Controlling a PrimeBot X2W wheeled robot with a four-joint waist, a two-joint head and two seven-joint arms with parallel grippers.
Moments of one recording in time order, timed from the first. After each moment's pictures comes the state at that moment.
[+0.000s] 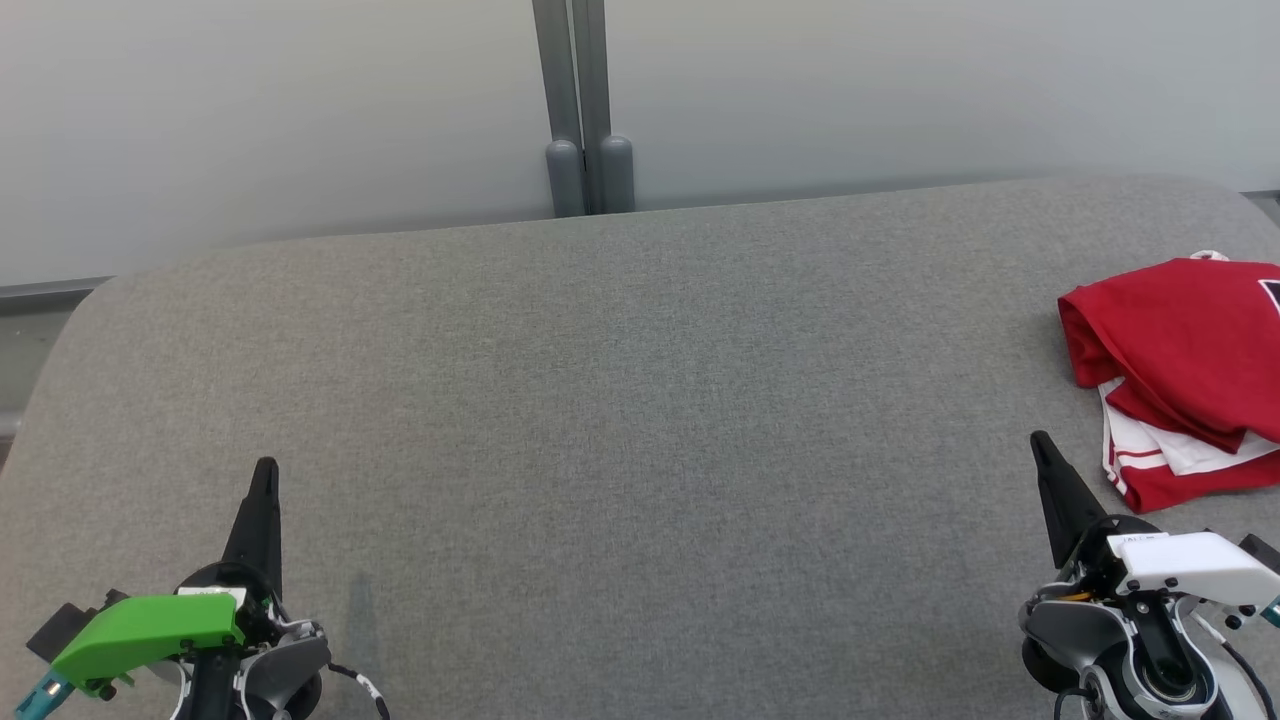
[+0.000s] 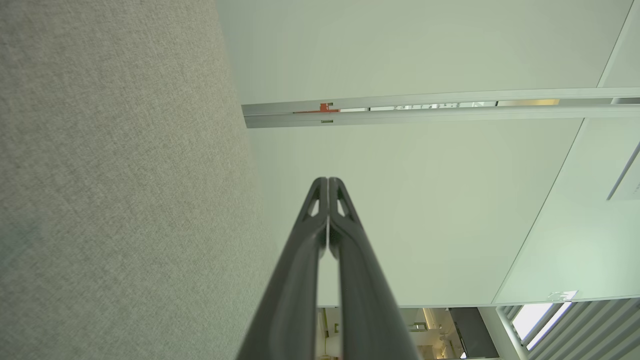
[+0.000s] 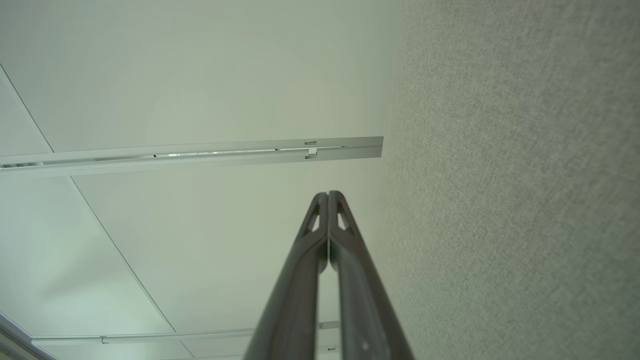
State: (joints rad) left arm -0.10 0.05 0.11 0.25 -1.61 -0.13 0.11; right arm -0.11 -0.05 -0.12 0.25 1.61 0.13 0.11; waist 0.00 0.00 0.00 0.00
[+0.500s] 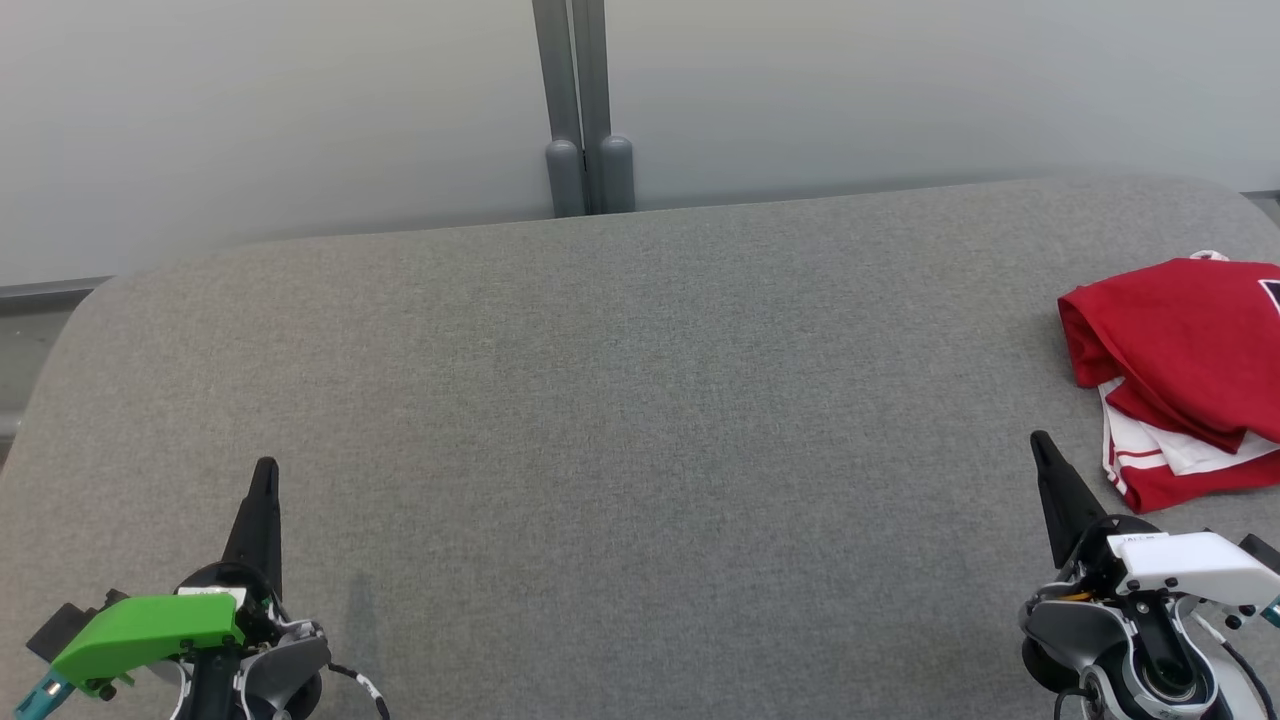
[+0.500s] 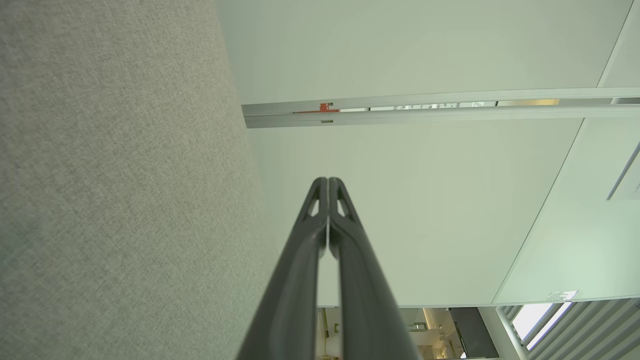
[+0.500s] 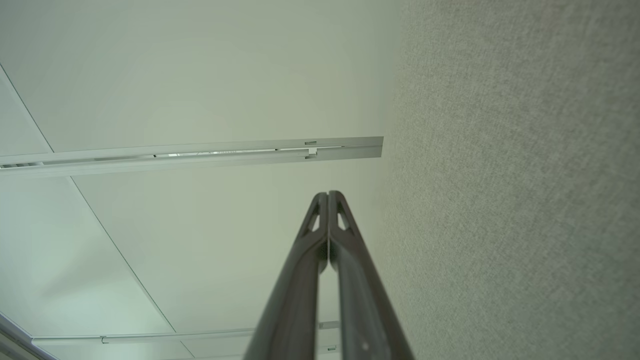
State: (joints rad) left arm -0.10 0.05 0.11 0.25 -1.61 -0.13 0.11; right arm -0.11 -0.05 -0.12 0.25 1.61 0.13 0.11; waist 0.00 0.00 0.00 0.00
